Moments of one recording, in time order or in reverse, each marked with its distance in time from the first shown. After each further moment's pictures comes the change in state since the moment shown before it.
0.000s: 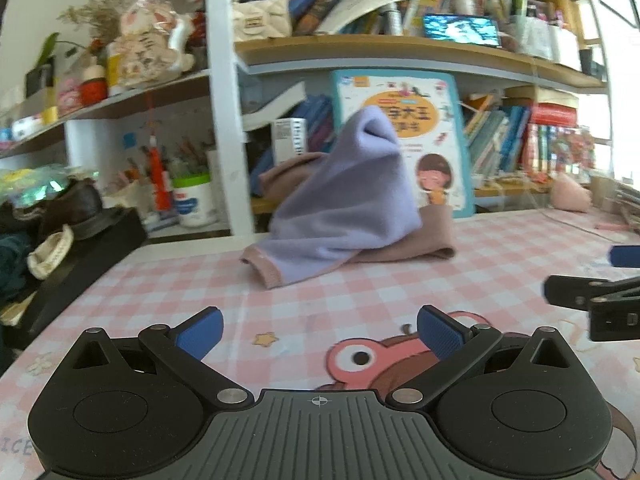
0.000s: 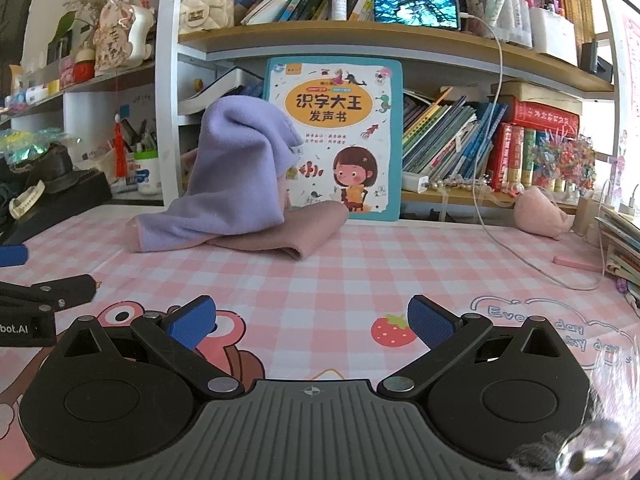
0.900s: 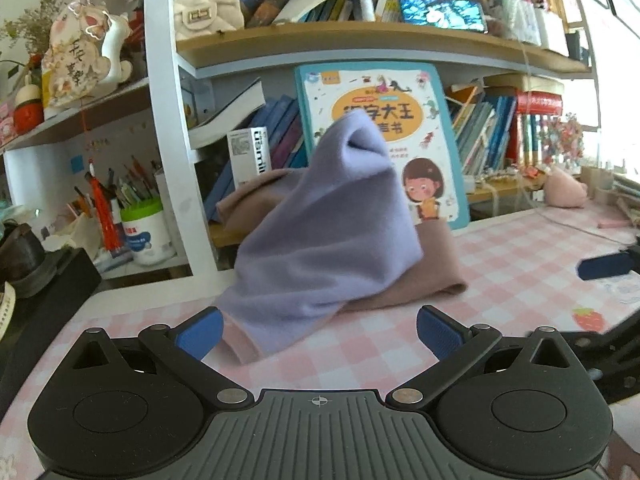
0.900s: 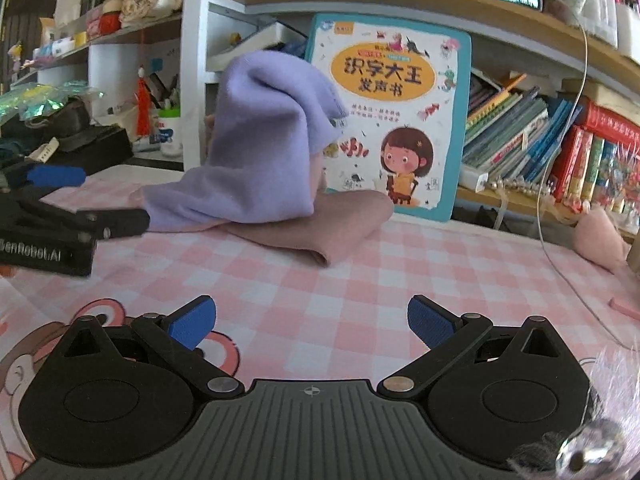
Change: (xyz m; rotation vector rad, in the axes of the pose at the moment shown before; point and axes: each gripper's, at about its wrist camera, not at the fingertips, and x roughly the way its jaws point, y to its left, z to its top) left arm 0.086 0.008 0.046 0.074 0.014 -0.060; right arm 0.079 -0.002 0.028 -0.102 0.134 0.114
